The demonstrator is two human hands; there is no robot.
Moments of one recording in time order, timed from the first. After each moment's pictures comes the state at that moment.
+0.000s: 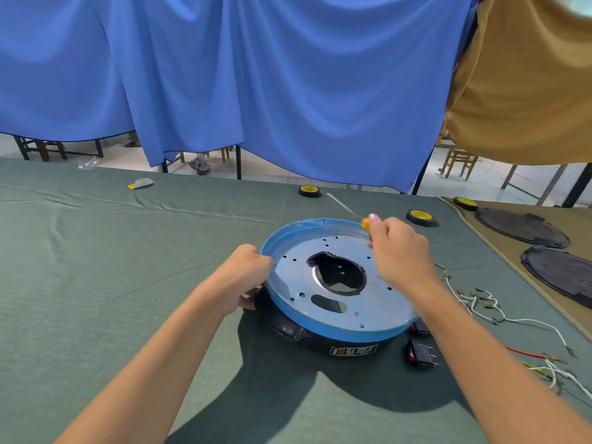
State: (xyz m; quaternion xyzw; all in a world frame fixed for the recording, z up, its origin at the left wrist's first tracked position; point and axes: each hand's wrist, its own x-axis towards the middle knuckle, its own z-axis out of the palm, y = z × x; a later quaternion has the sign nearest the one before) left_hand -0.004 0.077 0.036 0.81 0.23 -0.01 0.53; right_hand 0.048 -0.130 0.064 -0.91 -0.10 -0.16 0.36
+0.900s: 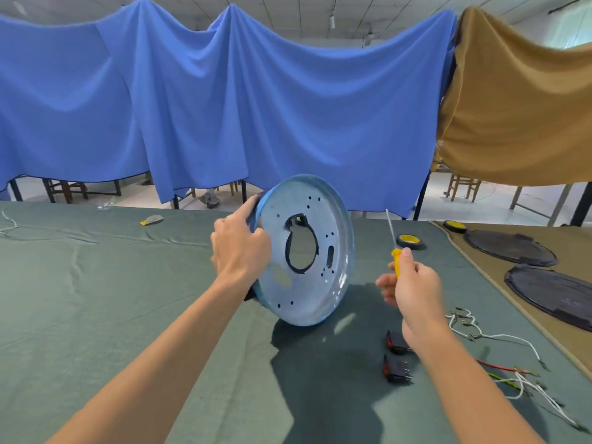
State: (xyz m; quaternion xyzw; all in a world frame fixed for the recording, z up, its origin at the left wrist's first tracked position) left_hand -0.005 0.041 0.098 0.79 0.17 0.37 0.45; right_hand 0.039 -0.176 0.048 -0.71 0.03 -0.13 0.69
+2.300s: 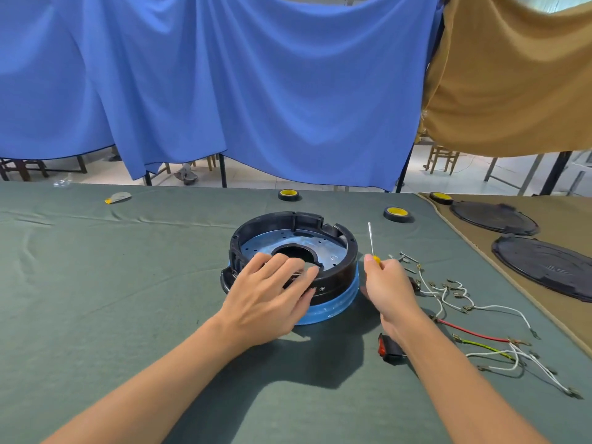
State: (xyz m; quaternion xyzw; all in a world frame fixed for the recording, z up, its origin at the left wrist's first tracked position) left_hand 0.001 0.030 -0.004 0.81 -0.28 0.51 -0.05; right_hand 0.058 -0.163 0.006 -0.80 0.09 -0.04 0.59
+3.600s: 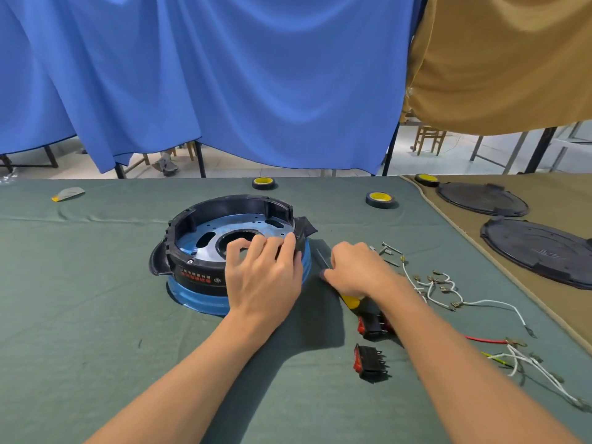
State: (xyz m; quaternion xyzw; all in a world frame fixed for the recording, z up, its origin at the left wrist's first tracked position) left_hand 0.061 -0.026 -0.020 0.84 -0.01 0.53 -0.08; right_hand 0.114 -0.173 0.016 -0.99 -0.11 0.05 0.11
